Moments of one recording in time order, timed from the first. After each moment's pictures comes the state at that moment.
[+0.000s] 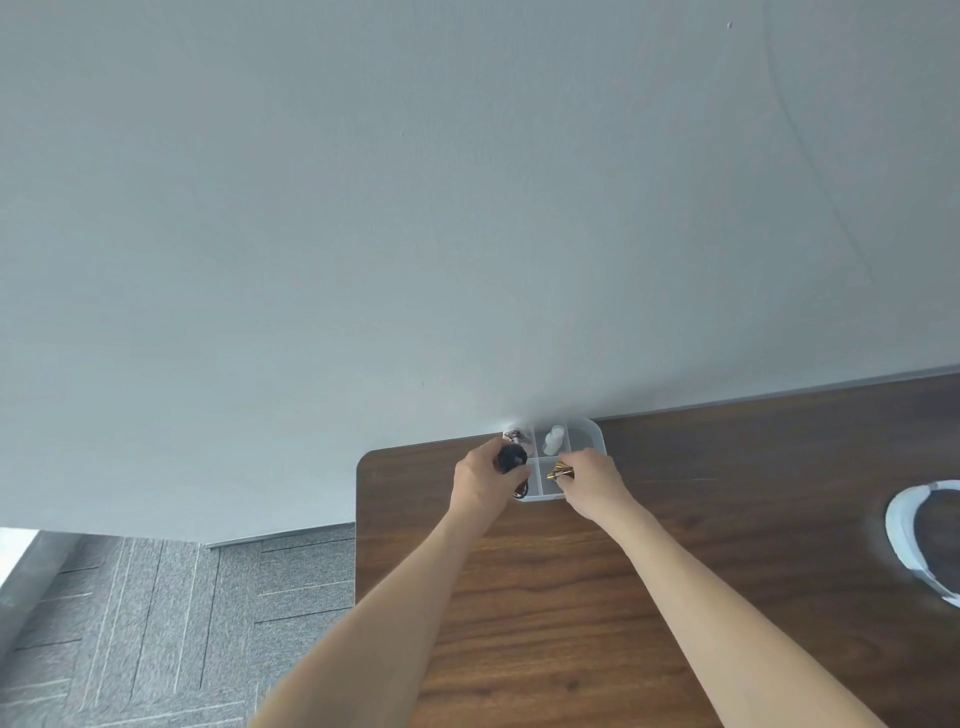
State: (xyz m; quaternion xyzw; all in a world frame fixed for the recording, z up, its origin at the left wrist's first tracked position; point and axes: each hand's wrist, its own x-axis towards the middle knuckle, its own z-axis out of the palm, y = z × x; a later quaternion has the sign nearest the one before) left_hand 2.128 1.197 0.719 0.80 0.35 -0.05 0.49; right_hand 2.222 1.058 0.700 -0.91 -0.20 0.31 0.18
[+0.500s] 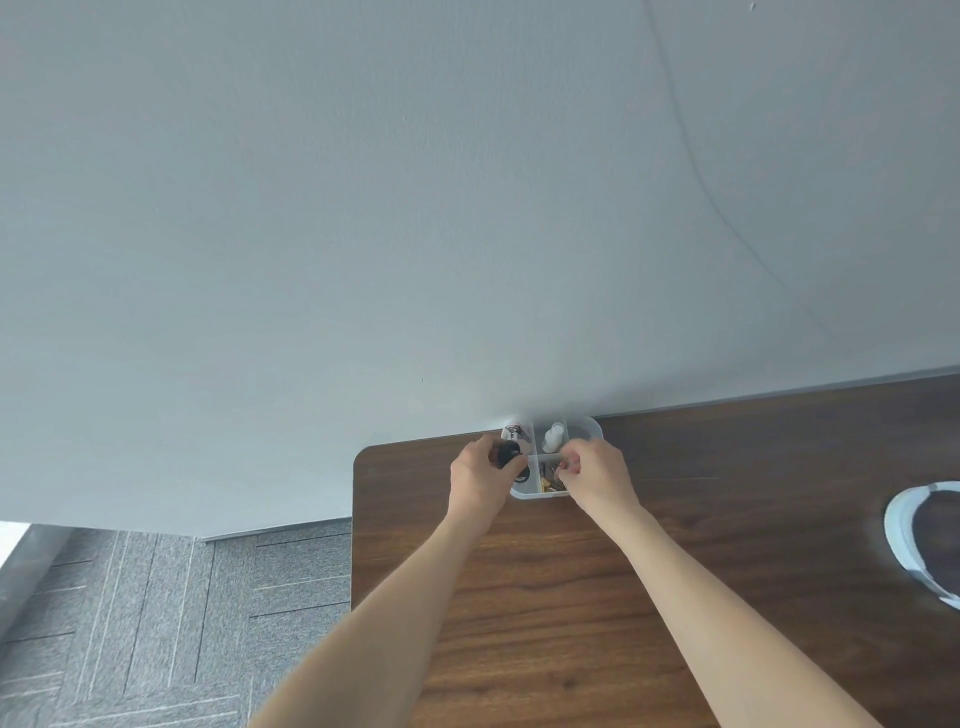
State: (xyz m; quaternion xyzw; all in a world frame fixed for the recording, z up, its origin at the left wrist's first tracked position) left_hand 2.129 1.197 0.706 0.78 0.39 -0.01 0.50; right_hand 2.223 1.053 0.696 -0.93 -0.19 0.23 0.21
